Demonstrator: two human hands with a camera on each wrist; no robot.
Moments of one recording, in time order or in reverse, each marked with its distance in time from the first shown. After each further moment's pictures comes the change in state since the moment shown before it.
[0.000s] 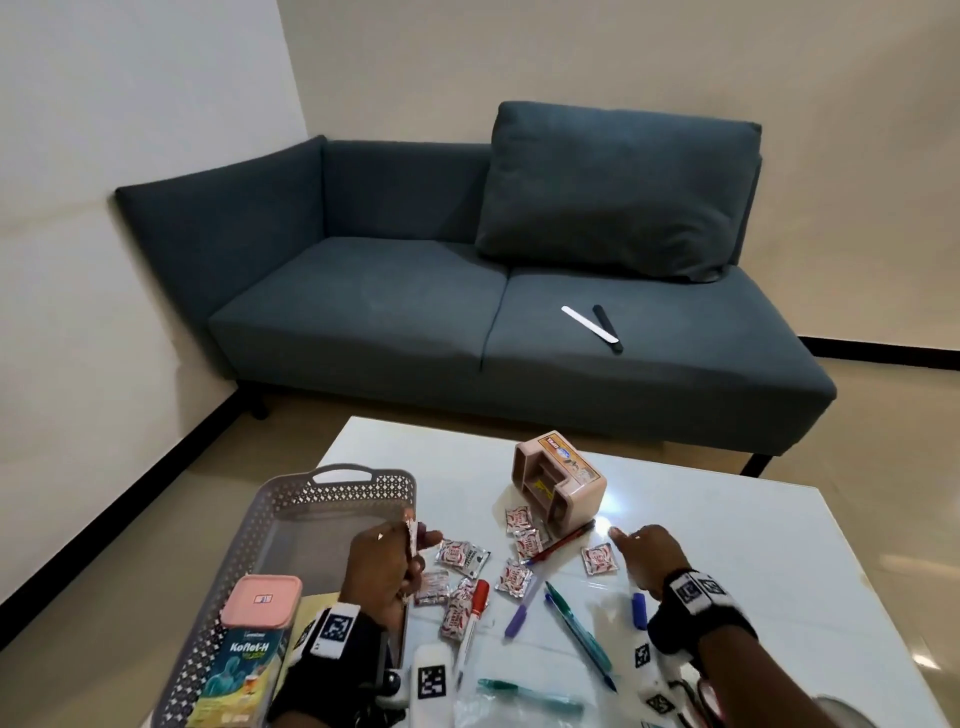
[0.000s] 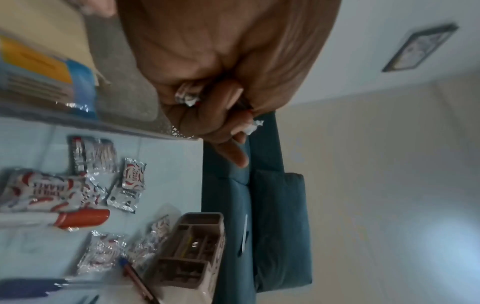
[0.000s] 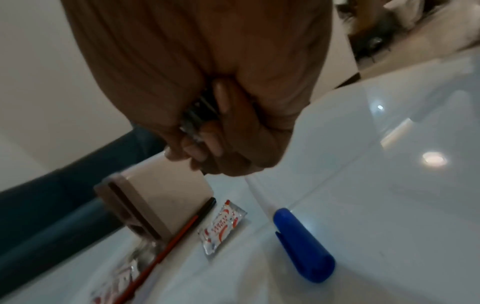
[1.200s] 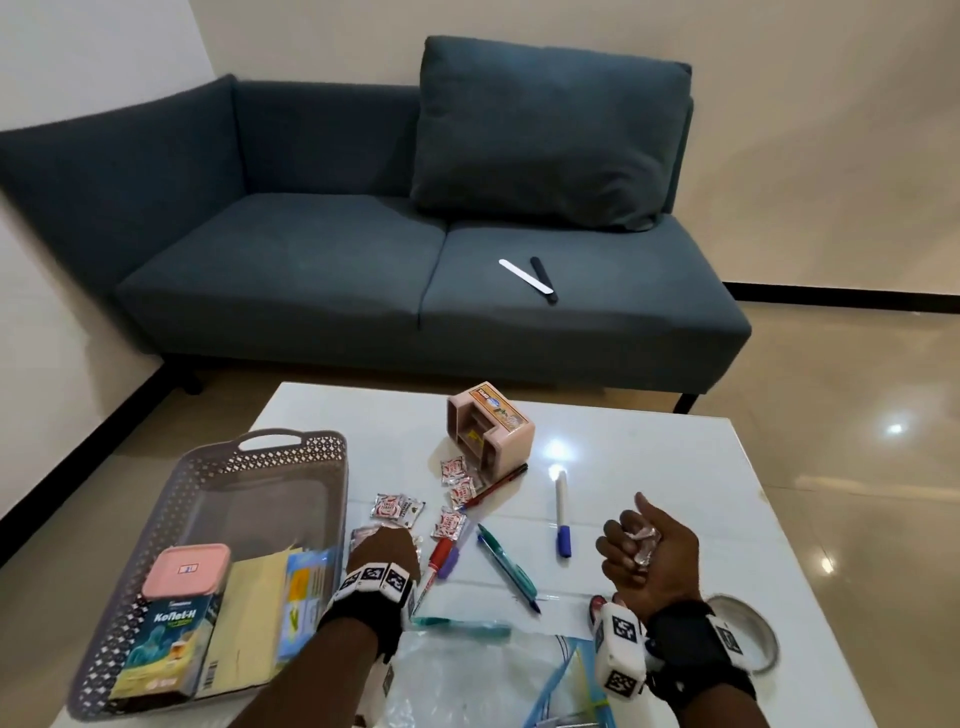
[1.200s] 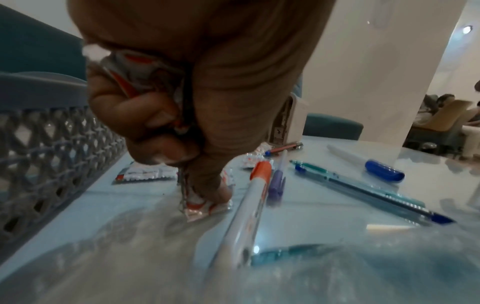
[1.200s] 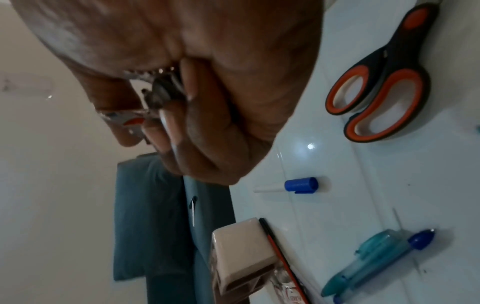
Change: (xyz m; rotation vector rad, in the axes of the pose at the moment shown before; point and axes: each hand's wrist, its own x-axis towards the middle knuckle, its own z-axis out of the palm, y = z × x) left_hand -0.004 -0.076 0.063 1.694 -0.141 0.394; right_hand -0.087 0.073 -0.045 1.576 -0.404 0.075
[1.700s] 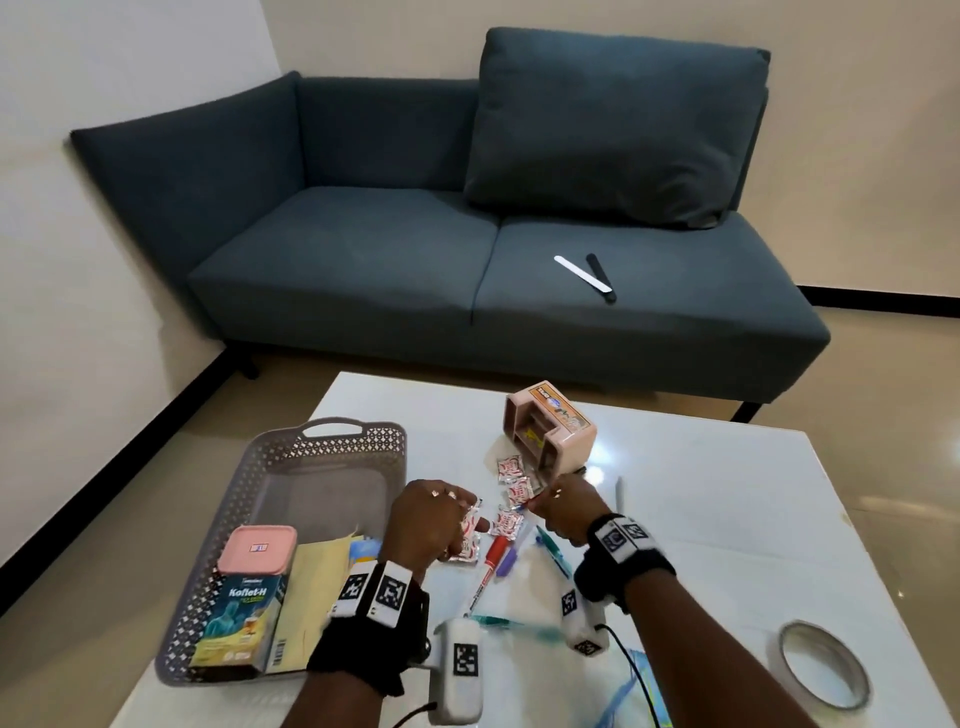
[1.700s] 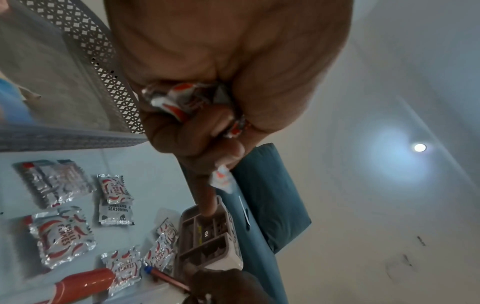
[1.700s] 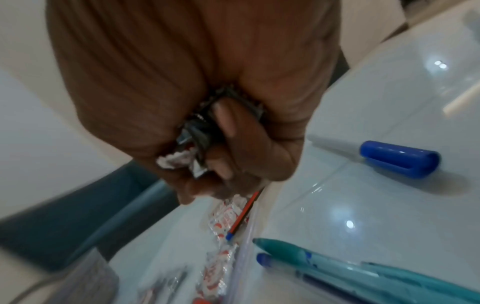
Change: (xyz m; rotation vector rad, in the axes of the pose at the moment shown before) left_hand -0.016 -0.032 -0.063 -1.233 -0.044 -0.195; right_hand 0.101 0.079 0.100 -1.611 0.093 0.056
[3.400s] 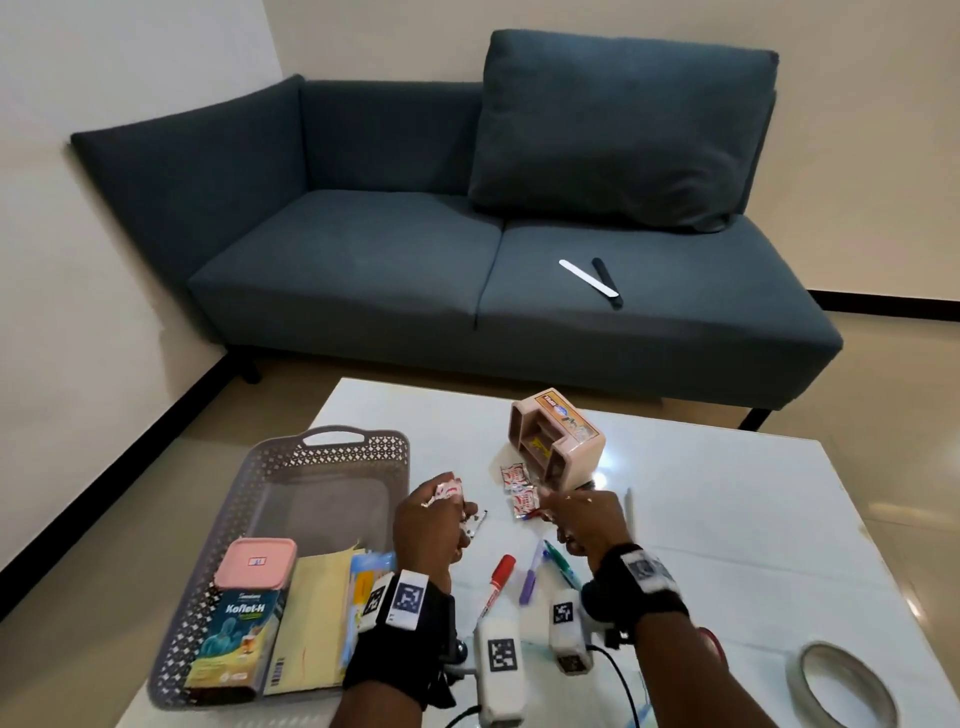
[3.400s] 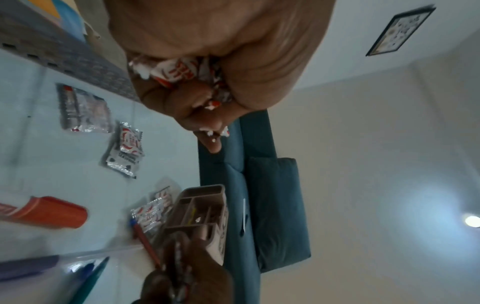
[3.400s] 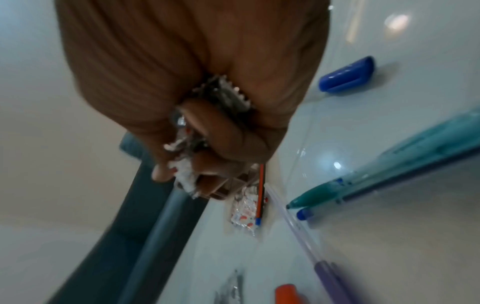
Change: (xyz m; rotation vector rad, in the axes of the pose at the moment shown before) left_hand 0.024 -0.014 0.020 -0.382 0.248 -0.067; right_hand 0.001 0.011 0.008 0.598 0.191 0.054
